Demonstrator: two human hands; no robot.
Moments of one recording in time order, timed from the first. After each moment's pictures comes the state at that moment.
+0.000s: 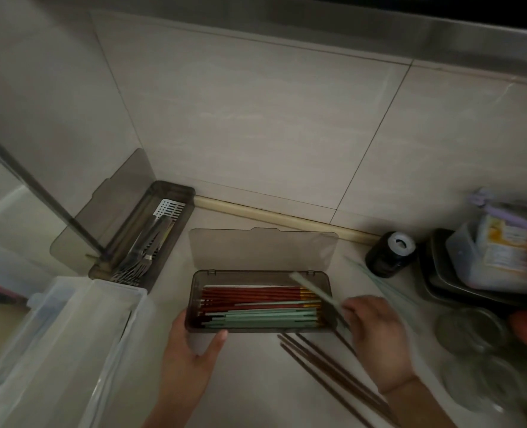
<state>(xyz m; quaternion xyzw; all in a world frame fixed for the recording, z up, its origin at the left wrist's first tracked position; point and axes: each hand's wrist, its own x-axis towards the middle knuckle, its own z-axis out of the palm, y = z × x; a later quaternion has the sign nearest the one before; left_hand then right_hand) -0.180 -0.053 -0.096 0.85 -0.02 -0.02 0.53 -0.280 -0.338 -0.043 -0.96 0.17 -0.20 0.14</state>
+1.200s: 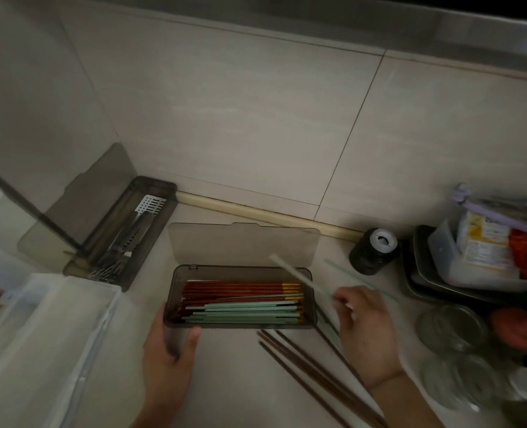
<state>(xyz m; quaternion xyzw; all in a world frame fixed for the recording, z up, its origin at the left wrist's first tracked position) -0.187 -0.064 -0.120 0.85 0.00 0.04 0.53 -0.281 -0.353 -0.023 -0.94 0.21 -0.19 0.20</state>
